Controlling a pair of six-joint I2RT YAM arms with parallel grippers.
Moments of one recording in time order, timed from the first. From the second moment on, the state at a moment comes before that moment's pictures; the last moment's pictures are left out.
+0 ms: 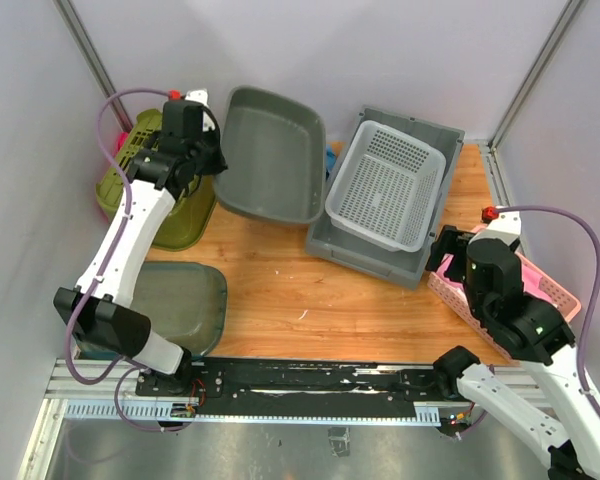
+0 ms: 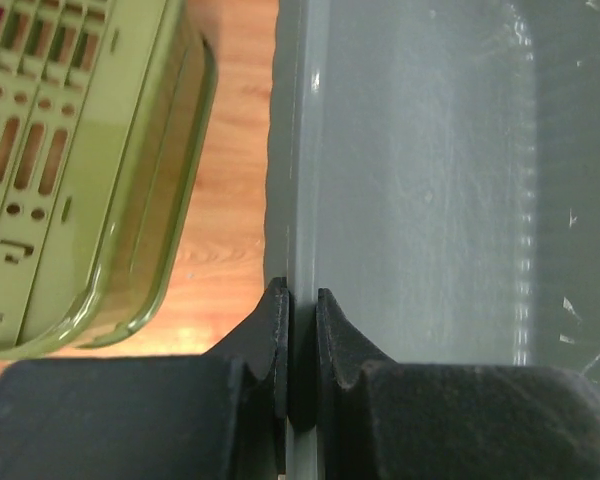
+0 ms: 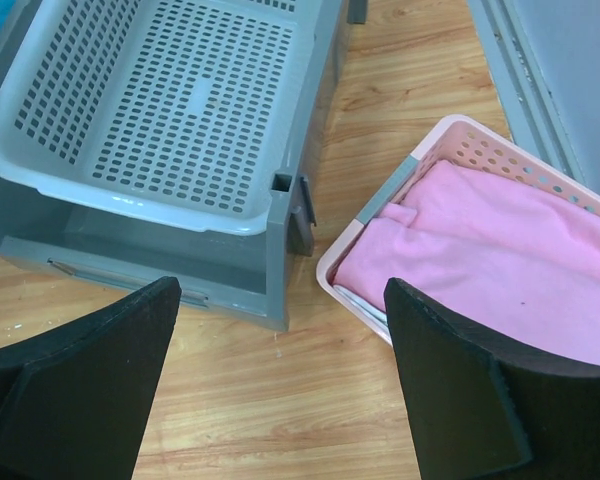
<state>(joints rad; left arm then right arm) -0.28 1.51 1.74 -0.77 -0.14 -0.29 0.56 0.59 0.98 -0.86 0.63 0.39</state>
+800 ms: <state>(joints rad) -0.29 1.56 1.36 -0.55 -0.06 -0.25 0.48 0.83 0.99 -0.85 0.47 0.35</state>
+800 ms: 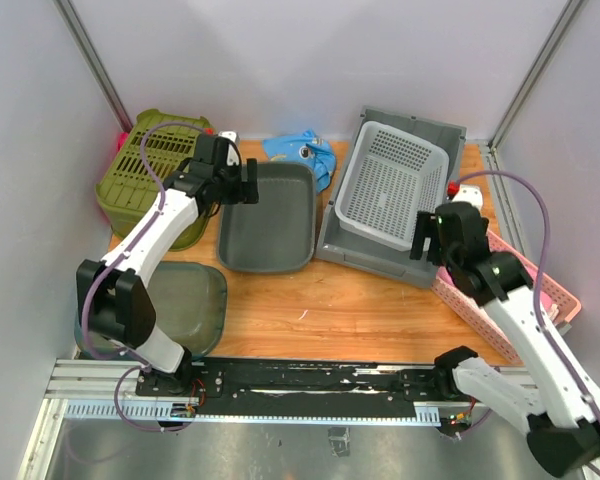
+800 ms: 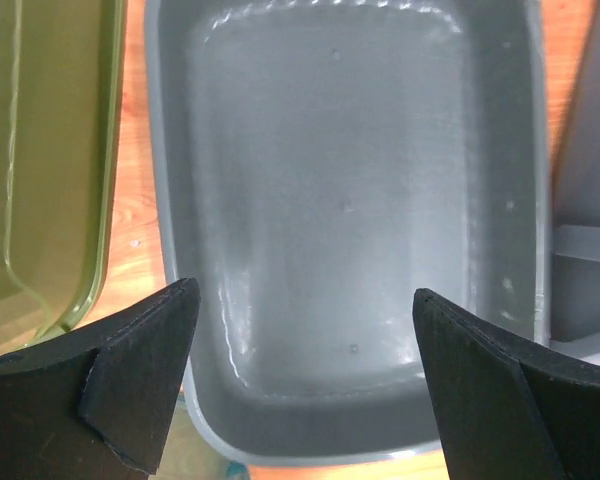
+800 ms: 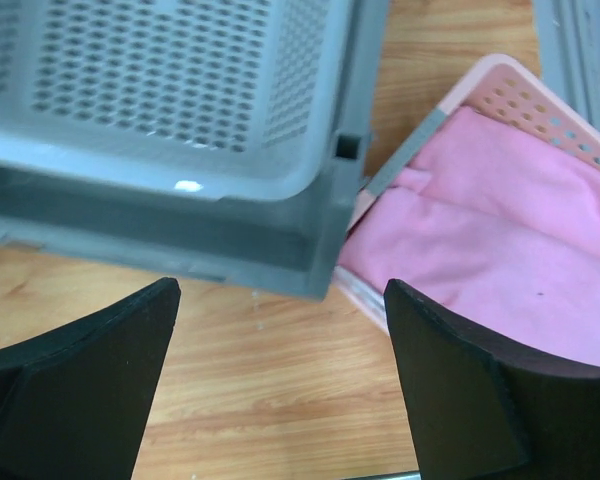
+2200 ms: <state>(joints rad) -0.54 1.44 1.41 -0.59 -0.05 -0.32 0.04 1.25 1.08 -0.79 0.46 0.80</state>
